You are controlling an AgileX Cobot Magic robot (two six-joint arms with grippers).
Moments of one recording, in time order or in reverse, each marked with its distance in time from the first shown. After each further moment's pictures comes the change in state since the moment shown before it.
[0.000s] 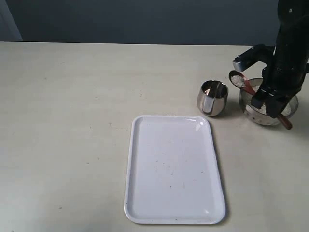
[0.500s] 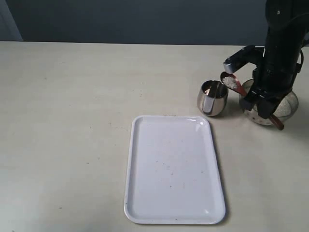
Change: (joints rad) left arm 0.000 0.000 0.000 0.000 0.000 0.000; right arm 0.051 0.000 0.000 -0.006 0.000 0.042
